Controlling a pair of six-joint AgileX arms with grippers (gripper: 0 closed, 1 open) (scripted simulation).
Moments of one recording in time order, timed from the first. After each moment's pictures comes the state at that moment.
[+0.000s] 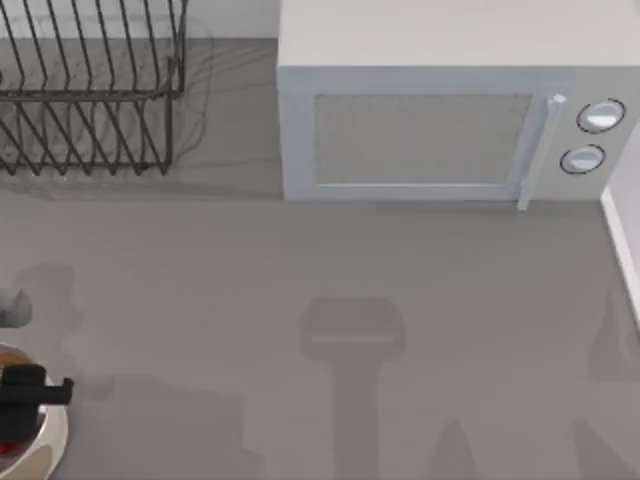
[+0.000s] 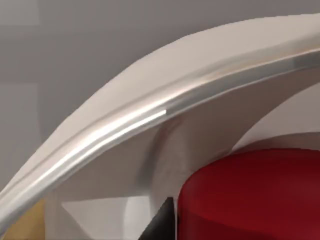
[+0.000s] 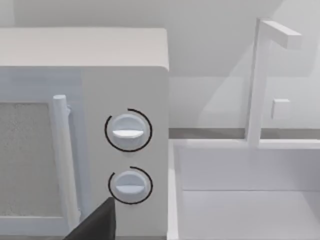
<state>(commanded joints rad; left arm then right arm) 0.04 1.52 0.52 -0.57 0.00 0.06 0.00 0.00 0.00 0.00 0.00 0.00</state>
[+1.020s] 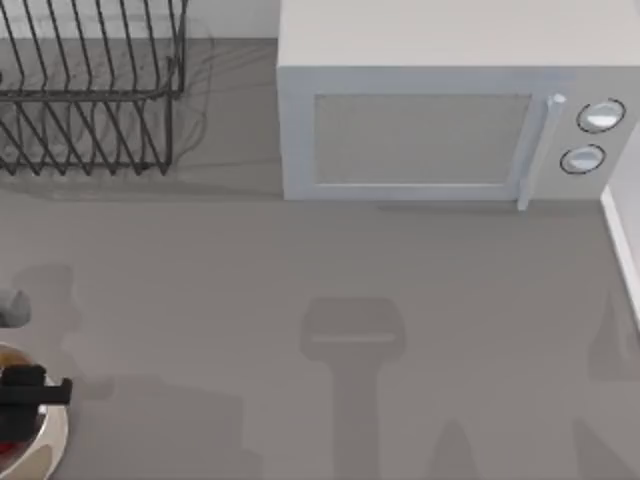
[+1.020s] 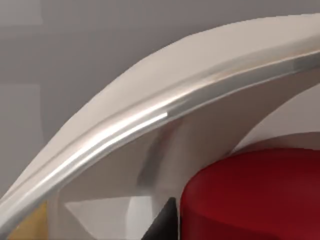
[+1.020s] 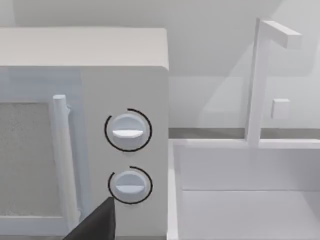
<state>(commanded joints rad) 0.04 1.52 0.52 -0.57 0.00 0.06 0.00 0.00 0.00 0.00 0.00 0.00</state>
